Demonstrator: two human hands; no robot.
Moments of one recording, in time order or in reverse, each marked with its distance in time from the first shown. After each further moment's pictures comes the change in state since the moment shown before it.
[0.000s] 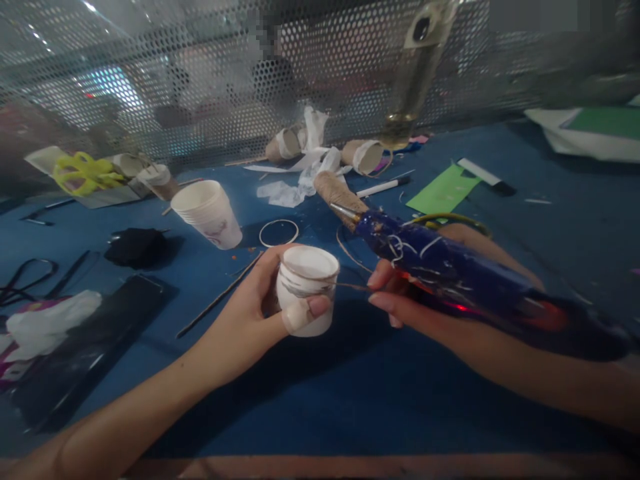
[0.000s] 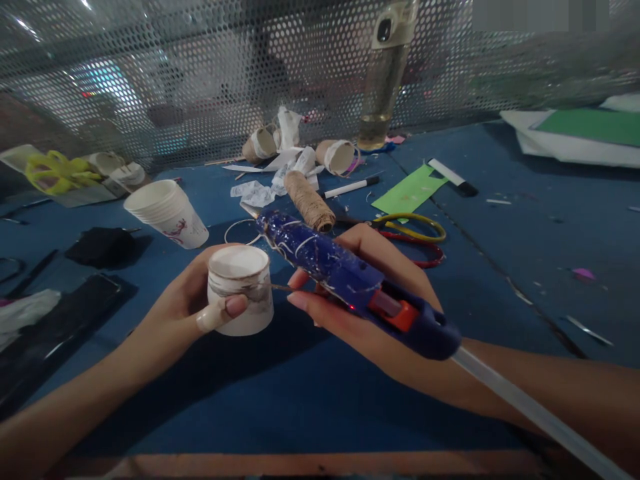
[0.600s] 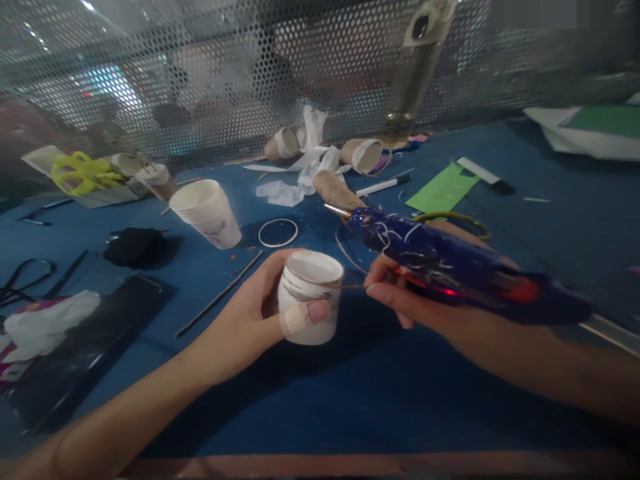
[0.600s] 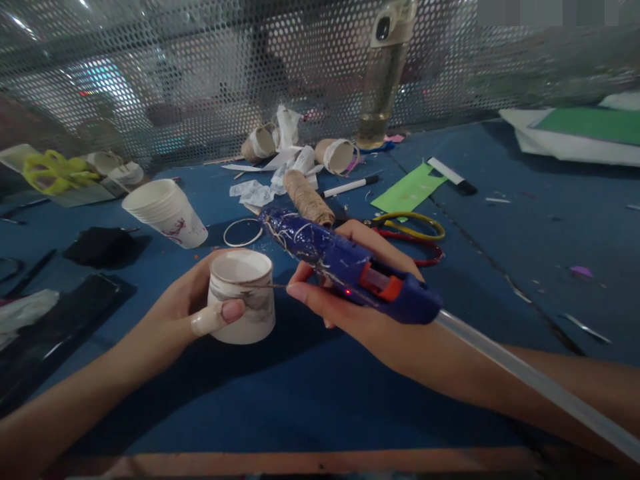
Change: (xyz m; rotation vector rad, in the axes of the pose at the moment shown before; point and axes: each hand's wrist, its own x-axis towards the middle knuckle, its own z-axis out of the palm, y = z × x) left_hand 0.002 0.005 0.000 -0.062 -0.067 -0.054; right_hand 0.002 0.012 0.002 0.001 -0.015 0.137
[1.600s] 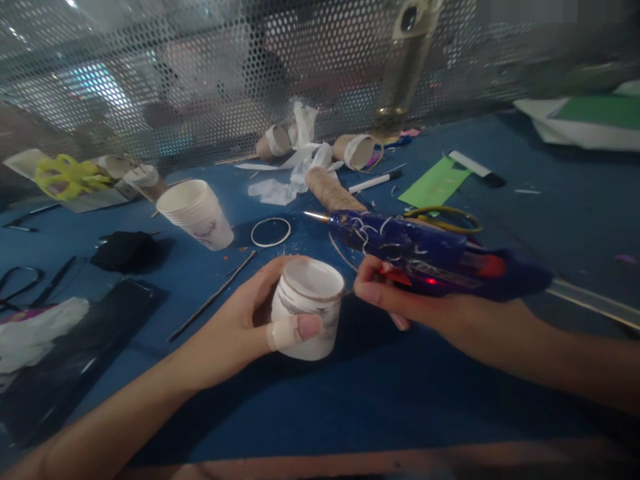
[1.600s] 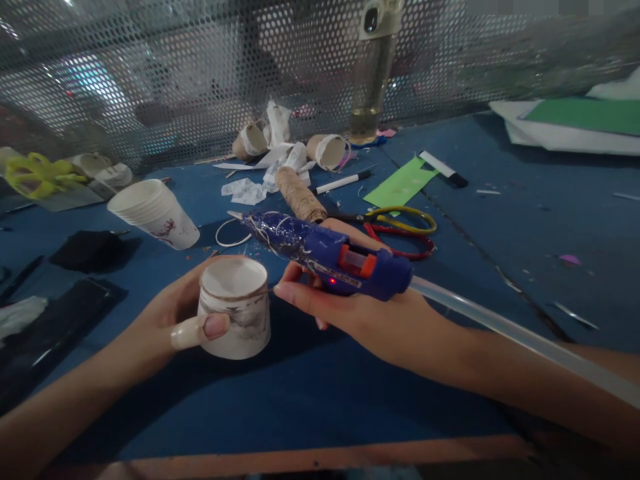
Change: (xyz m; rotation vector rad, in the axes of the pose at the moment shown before) left_hand 0.001 -0.005 -0.003 -0.038 -0.115 -0.079; right_hand 0.005 -0.003 -0.008 0.054 -0.218 0.049
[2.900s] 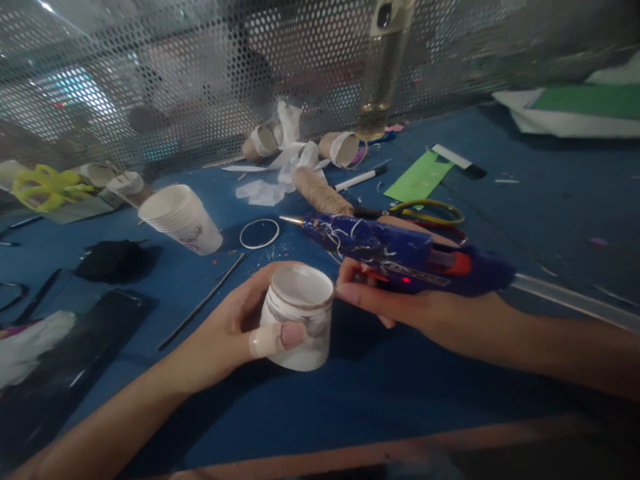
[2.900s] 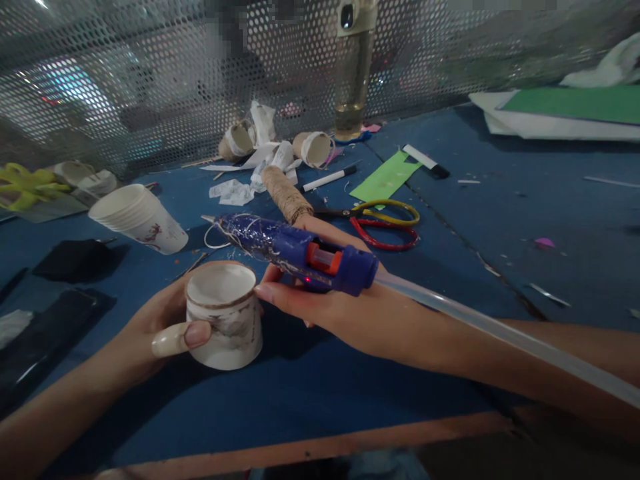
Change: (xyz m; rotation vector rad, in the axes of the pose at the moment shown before) left_hand 0.004 -0.007 0.002 -0.056 -0.109 -0.005; right_hand -0.004 0.002 -0.005 0.166 -0.036 0.100
